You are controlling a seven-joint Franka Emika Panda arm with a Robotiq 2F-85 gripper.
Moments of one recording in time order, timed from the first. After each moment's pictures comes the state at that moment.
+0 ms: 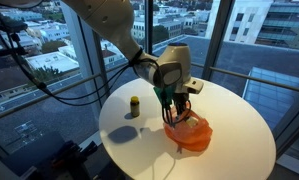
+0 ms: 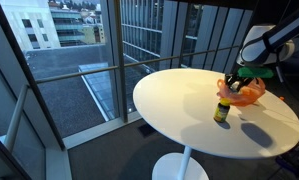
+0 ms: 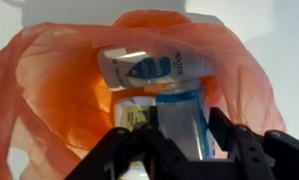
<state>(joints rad) -0.05 0.51 -0.25 -1.99 0.02 2.61 0.39</state>
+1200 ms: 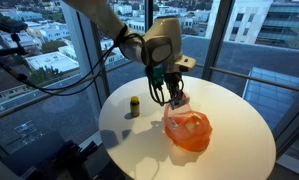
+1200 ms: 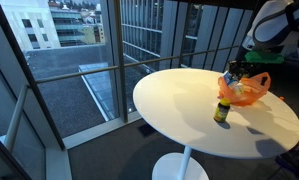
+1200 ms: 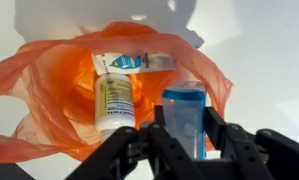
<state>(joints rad) 0.00 0.29 -0.24 -2.10 -0.01 2.56 0.39</state>
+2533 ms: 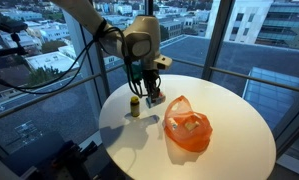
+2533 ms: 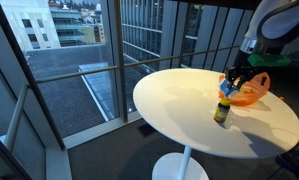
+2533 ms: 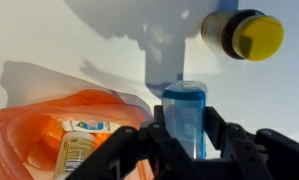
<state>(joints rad) 0.00 0.17 -0.11 -2.23 -0.02 2.45 0.39</state>
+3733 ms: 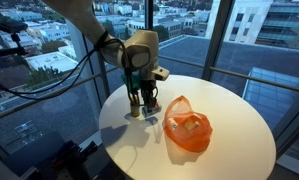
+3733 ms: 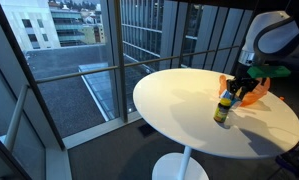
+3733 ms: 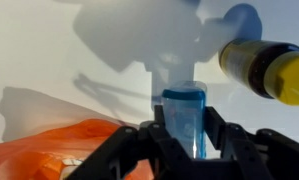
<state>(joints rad) 0.00 0.22 -0.11 -2.26 -0.03 2.46 0.39</state>
